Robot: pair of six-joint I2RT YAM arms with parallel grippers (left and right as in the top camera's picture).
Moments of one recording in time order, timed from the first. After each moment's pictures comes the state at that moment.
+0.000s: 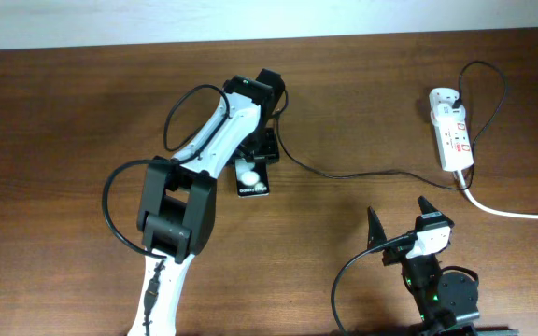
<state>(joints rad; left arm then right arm) -0.46 2.37 2.03 -1.28 -0.04 -0.54 0.16 0.01 0.01 -0.07 -0.02 0.01</state>
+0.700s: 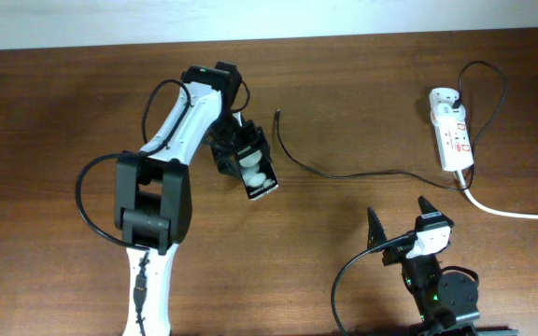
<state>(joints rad) -0.30 2.37 2.03 -1.38 0.48 -0.58 0.16 0.01 0.01 -0.07 -0.02 0.01</state>
